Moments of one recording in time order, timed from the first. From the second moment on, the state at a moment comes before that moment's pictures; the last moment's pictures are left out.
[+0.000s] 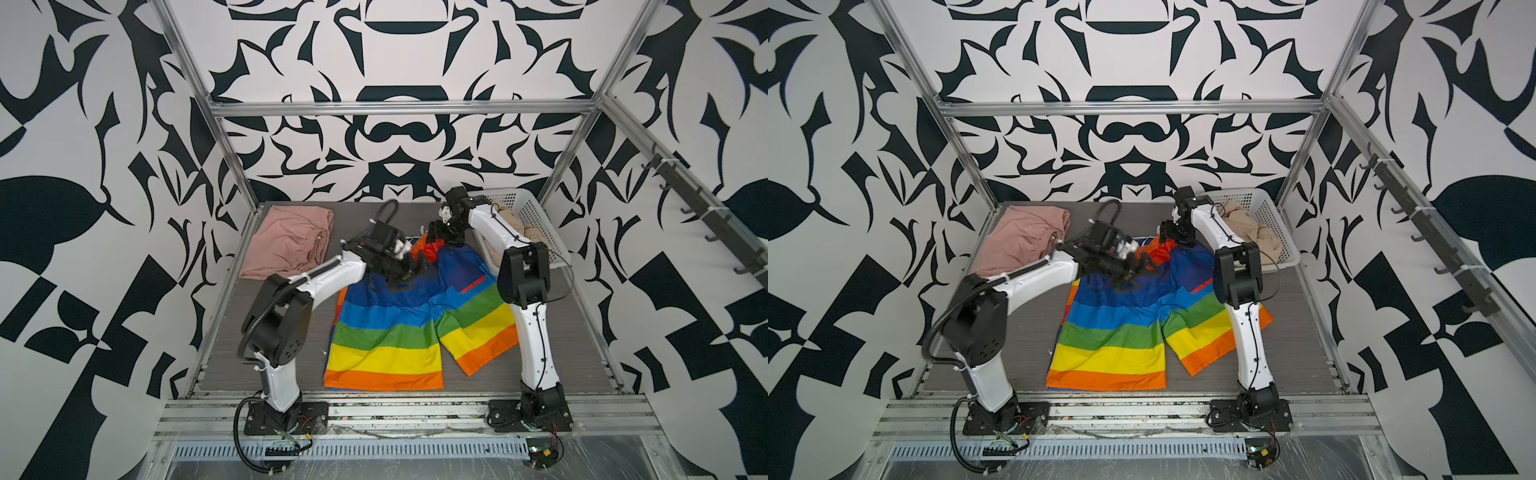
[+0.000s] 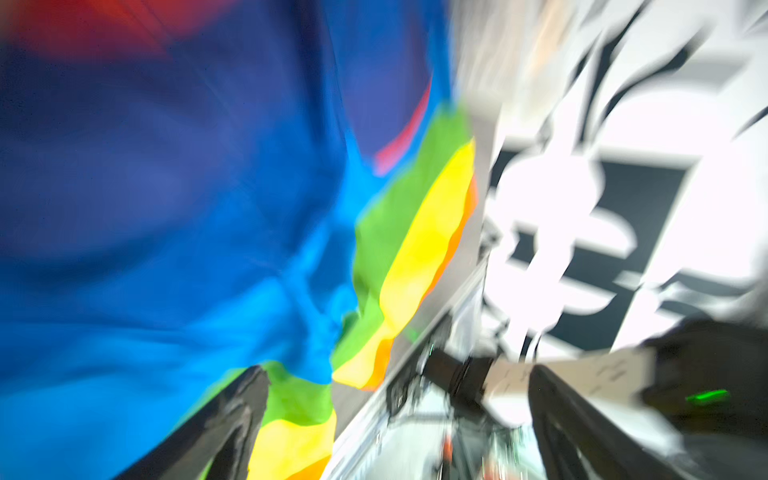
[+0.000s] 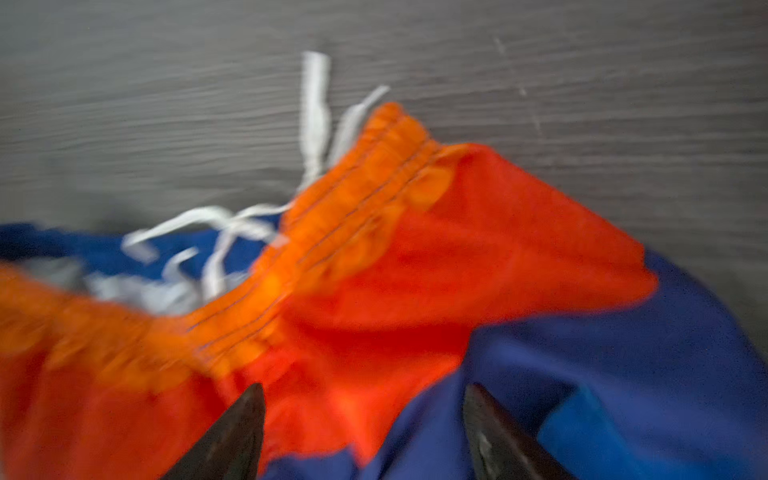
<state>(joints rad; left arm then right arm) -0.56 1.78 1.37 -0.42 0.70 -0.83 0.27 2.31 2.11 -1.01 -0.27 0.34</state>
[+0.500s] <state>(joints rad) -0.45 2.28 1.87 -0.70 0.63 -0.63 0.33 1.65 1.15 -0.78 -0.38 0.40</state>
